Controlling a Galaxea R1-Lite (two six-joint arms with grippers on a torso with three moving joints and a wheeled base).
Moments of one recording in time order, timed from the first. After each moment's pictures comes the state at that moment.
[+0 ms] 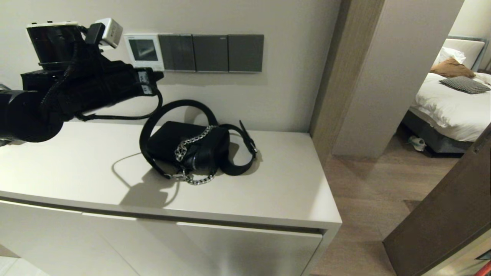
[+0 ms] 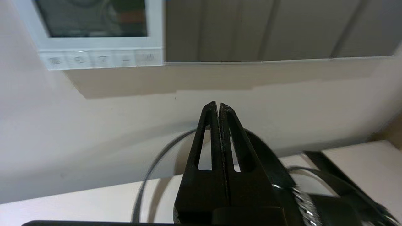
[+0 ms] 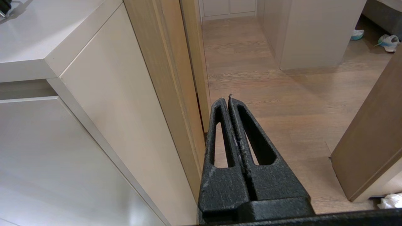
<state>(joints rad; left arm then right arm) -0.21 1.77 -1.32 -0.46 -0.18 -0.08 0.00 0.00 0.00 0.01 0.00 0.03</state>
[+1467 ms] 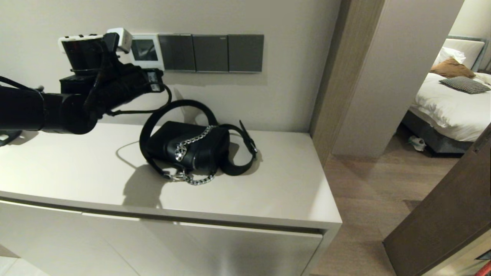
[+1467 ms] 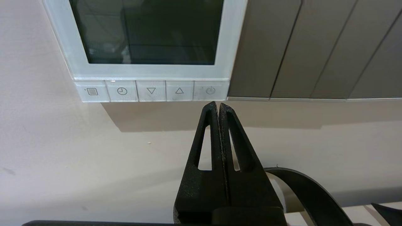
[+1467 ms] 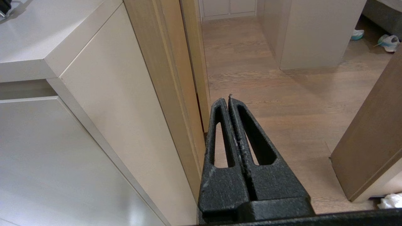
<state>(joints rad) -0.17 1.96 -1.48 -0.55 -0.10 -0.07 0.00 0.00 0.00 0.01 0.00 0.03</state>
